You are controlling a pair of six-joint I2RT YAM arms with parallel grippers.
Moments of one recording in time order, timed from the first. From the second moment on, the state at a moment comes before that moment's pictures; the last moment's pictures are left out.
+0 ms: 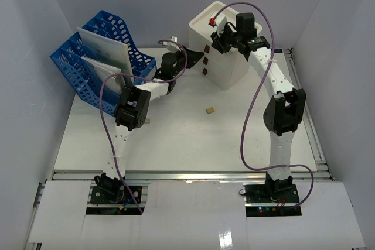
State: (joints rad) left arm -0.44 2.45 1.79 0.77 0.25 -0.98; right arm 0.30 2.12 2.13 -0.49 -0.46 -0.58
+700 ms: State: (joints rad) left arm -0.40 2.27 1.41 0.88 0.26 -0.94; right arm 0.30 2.14 2.17 -0.51 -0.48 -0.56
